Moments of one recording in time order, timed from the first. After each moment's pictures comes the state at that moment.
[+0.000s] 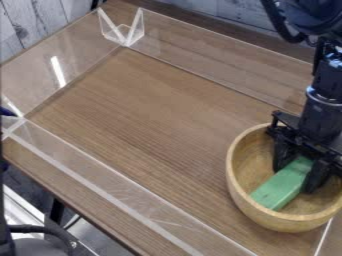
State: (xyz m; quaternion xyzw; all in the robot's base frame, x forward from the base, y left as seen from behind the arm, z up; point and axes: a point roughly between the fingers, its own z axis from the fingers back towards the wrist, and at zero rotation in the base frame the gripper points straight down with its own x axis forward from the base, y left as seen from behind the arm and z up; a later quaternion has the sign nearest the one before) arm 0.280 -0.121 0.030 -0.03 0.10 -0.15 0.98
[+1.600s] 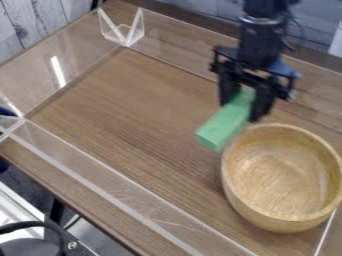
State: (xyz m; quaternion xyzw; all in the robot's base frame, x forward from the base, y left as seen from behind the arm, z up) arm 0.291 -0.014 0.087 -0.04 0.06 -0.04 1.00
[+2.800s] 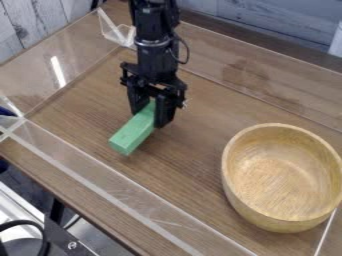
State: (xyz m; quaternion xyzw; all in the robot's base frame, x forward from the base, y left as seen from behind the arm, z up) arm 0.259 0.069 0.038 -0.03 0.07 -0.02 1.00
